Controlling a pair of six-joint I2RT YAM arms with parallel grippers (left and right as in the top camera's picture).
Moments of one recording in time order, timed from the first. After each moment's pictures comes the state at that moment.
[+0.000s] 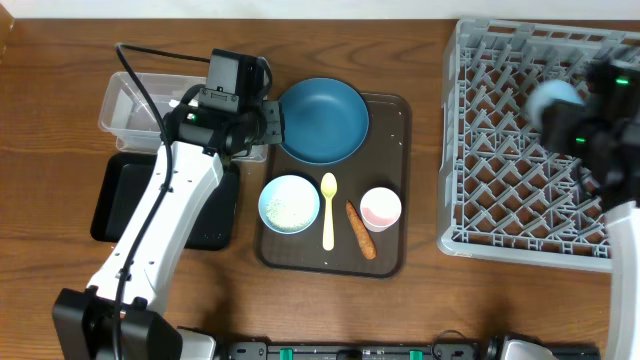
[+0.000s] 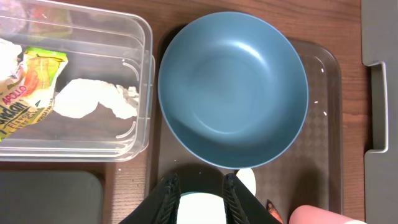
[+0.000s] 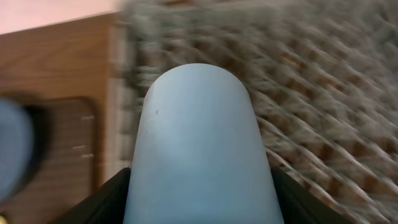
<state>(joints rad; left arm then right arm) -0.25 1.56 1.38 -0.79 0.09 -0.29 -0.25 1.31 1.35 -0.84 -0.03 0.06</state>
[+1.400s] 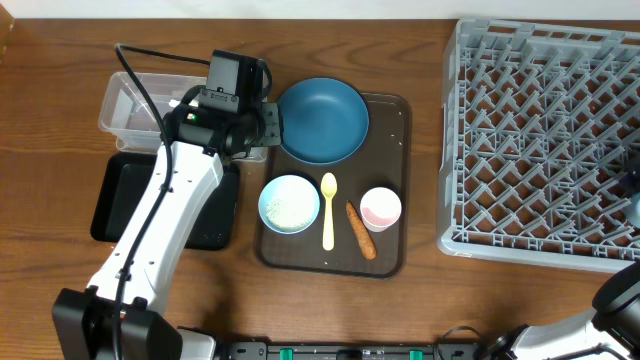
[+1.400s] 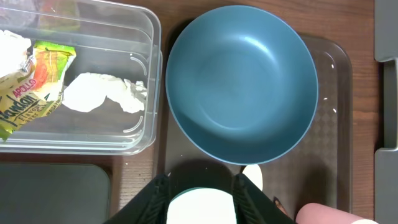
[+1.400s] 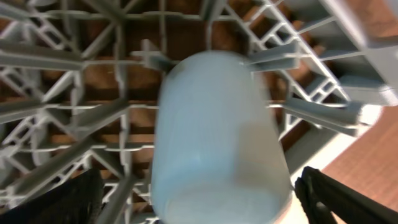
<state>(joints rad) -0.25 1.56 1.38 -0.81 0.07 -0.29 -0.76 1.80 1.43 -0.91 0.08 0.13</state>
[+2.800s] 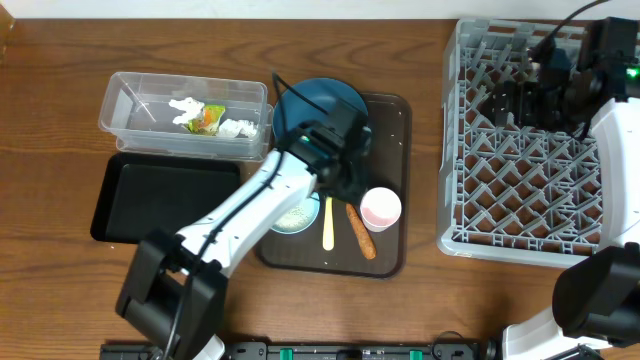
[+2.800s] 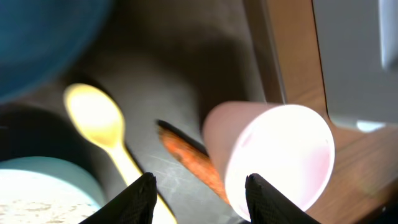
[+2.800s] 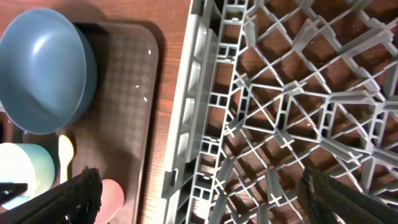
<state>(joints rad) -0.65 1.77 1.34 -0.82 0.23 -0.27 -0.17 1.75 1.67 -1.11 -0.35 -0.09</state>
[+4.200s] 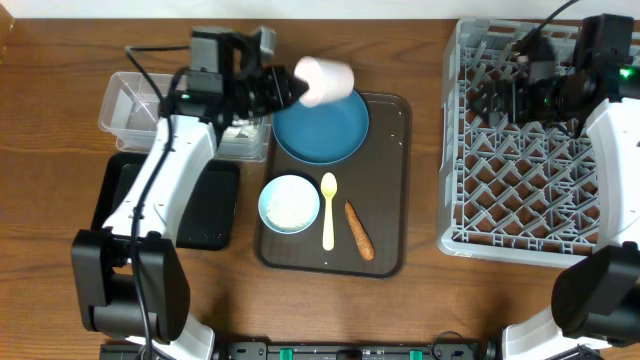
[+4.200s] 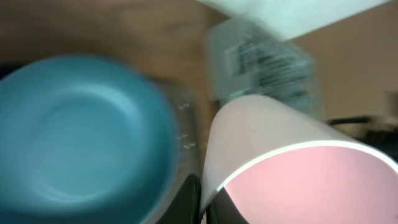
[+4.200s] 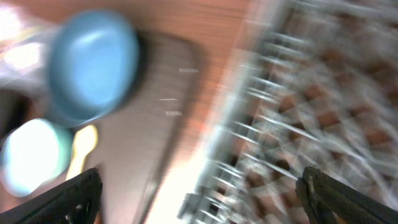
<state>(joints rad) -0.13 1.74 1.39 -0.34 0.78 -0.53 -0.15 1.75 1.65 -1.04 -0.58 -0.31</state>
